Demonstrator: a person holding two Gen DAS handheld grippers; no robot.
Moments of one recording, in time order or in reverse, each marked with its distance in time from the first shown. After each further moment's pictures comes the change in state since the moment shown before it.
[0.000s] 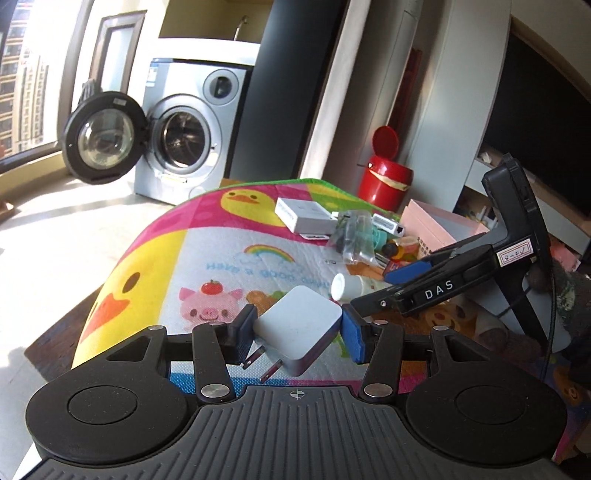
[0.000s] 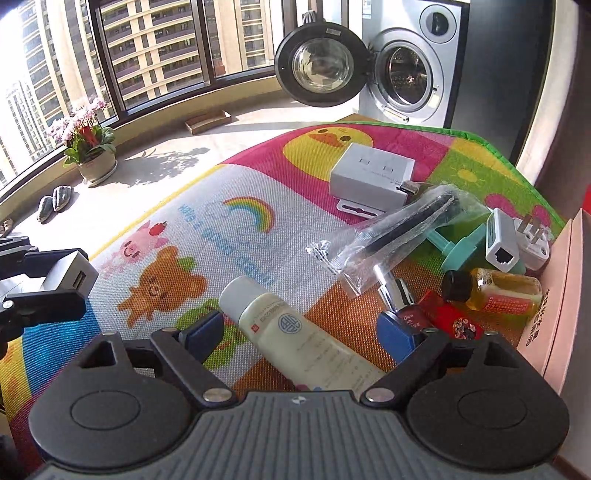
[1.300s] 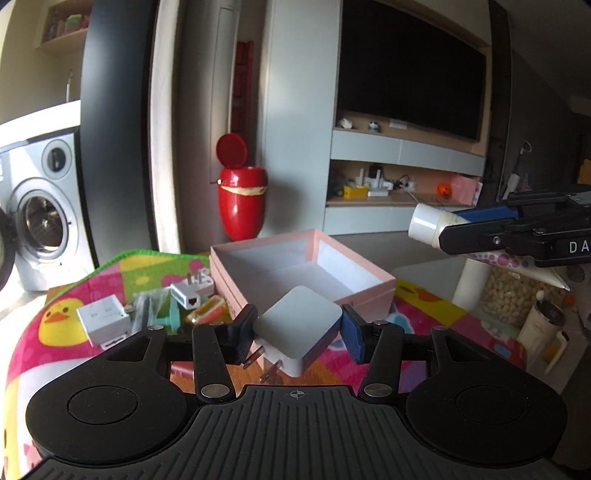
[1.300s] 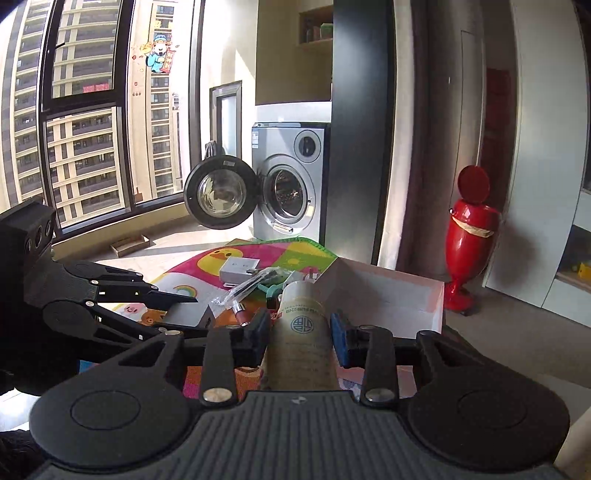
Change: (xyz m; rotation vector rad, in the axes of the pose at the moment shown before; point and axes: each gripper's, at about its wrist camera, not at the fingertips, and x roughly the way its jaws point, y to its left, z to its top) left arm 0.036 -0.197 0.063 0.382 -0.017 -0.318; right arm -0.292 -0.016 -0.120 0.143 -0.478 -0.362
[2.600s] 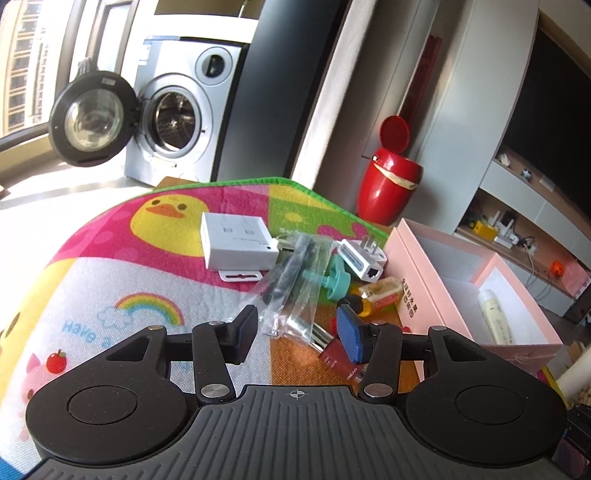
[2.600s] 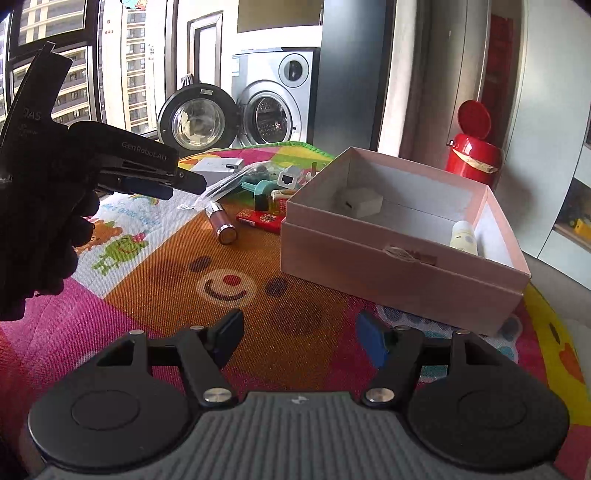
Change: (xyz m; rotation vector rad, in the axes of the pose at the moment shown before) left arm 0.042 0.125 -0.056 -0.437 0.060 0.361; right arm 0.126 0.053 -0.100 -0.031 0.238 -0.020
